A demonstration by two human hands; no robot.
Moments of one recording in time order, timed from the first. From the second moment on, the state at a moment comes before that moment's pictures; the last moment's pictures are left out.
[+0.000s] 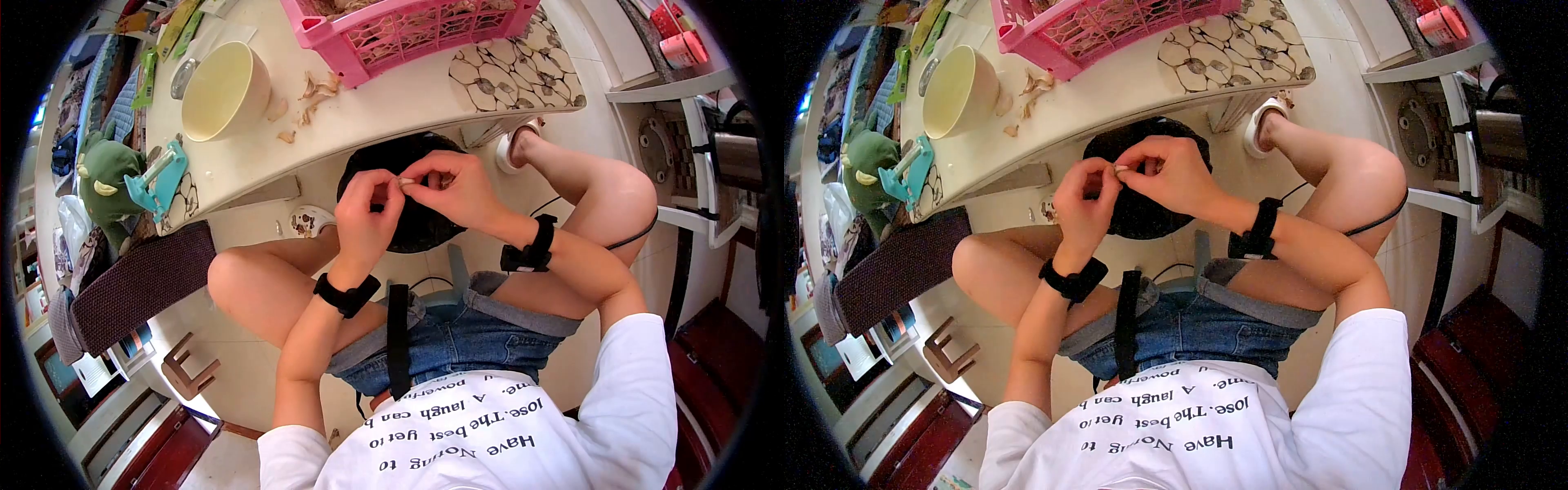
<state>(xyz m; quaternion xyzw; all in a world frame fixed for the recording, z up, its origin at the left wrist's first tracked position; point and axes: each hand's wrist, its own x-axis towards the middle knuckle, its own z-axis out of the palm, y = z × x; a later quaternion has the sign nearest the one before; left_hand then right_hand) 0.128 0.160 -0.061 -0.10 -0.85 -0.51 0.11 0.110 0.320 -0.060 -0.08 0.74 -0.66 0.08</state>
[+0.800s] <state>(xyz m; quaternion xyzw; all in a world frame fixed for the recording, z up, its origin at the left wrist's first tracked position) 0.130 0.151 -0.069 0.03 -0.70 -0.71 -0.06 0.104 0.320 -0.070 -0.13 0.75 -0.64 0.06</state>
